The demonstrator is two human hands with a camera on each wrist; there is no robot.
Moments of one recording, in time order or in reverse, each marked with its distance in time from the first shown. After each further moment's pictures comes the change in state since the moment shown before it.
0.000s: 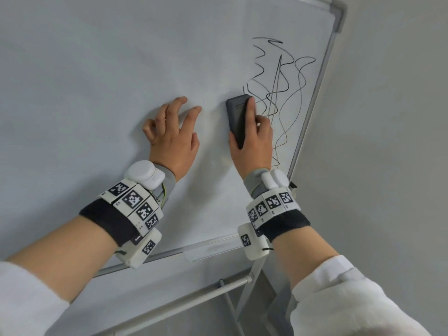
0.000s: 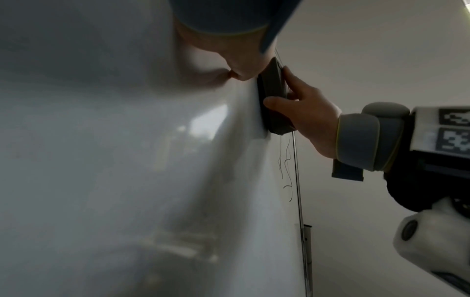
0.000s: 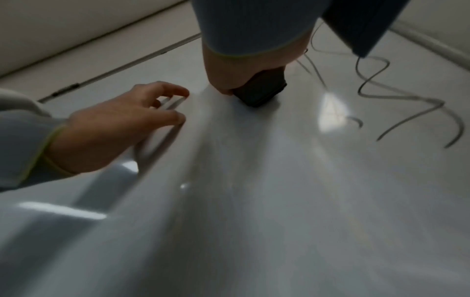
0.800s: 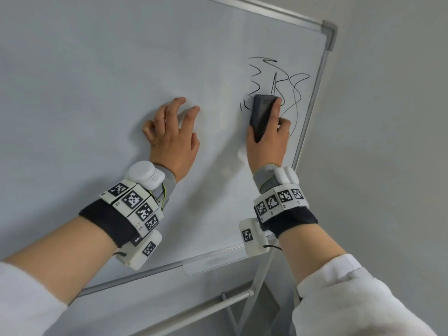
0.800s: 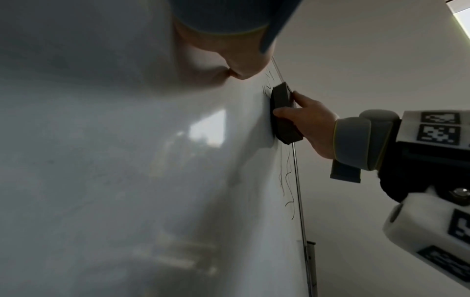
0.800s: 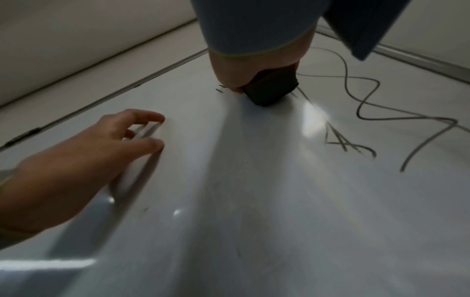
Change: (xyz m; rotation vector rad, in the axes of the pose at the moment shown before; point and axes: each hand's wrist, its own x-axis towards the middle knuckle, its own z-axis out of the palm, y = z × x) left_hand 0.022 0.003 -0.009 -0.026 0.040 -0.009; right_hand 0.031 0.005 -0.023 0.077 0.071 0.232
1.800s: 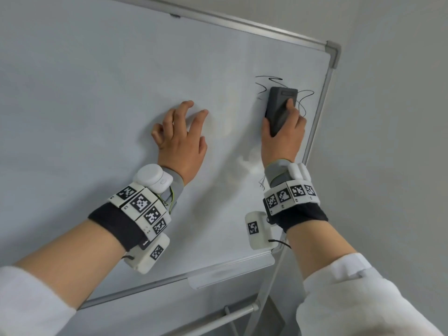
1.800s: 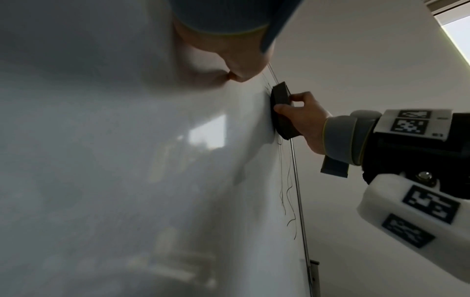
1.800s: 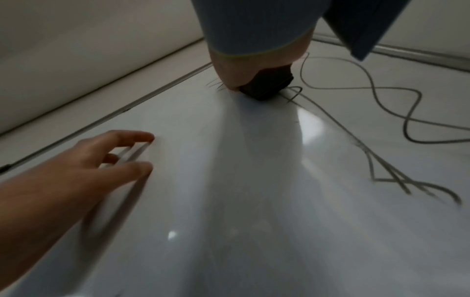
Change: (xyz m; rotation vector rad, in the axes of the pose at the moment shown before) left_hand 0.018 0.007 -0.012 -0.004 0.005 -0.001; right_hand 0.033 -0.010 -0.011 0.138 0.167 -0.037
